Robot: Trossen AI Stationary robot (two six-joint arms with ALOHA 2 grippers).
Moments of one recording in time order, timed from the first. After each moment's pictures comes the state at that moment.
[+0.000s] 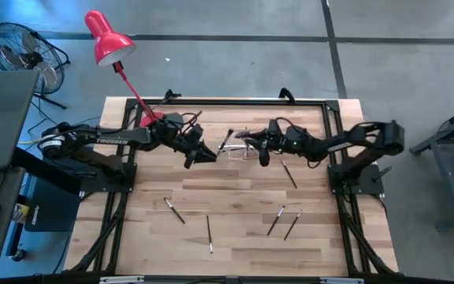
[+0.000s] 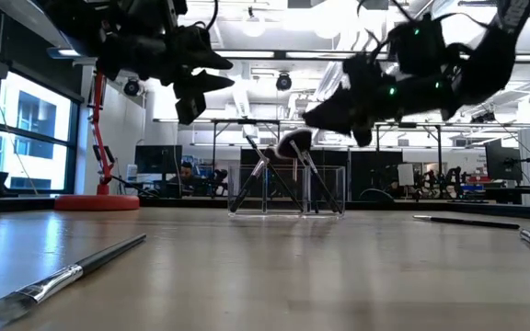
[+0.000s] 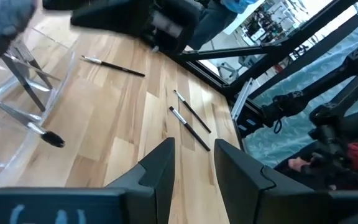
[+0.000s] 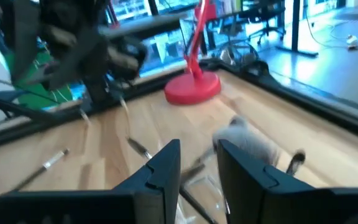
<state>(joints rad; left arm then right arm) 0.31 1.28 0.65 0.33 0.59 -0.52 -0.29 1.55 0.44 0.99 -0.02 0.25</state>
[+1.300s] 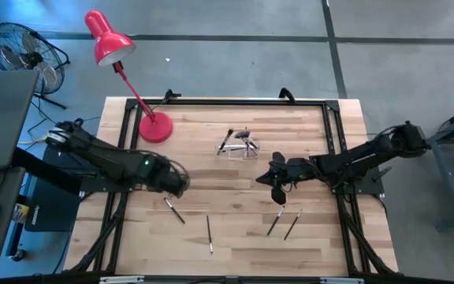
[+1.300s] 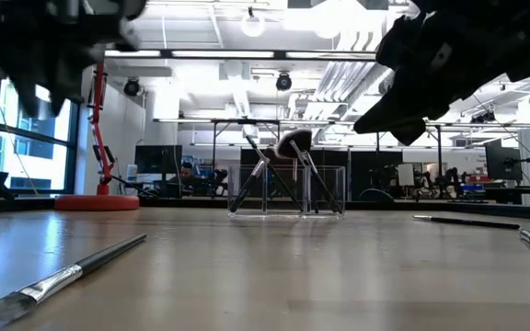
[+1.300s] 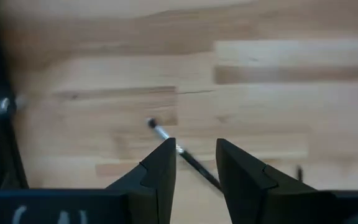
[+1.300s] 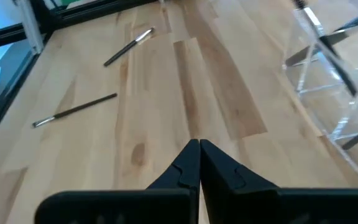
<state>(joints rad) -0.34 1.36 1.09 -1.23 -0.10 -1.91 0.14 1.28 0.44 0.37 0.10 0.34</state>
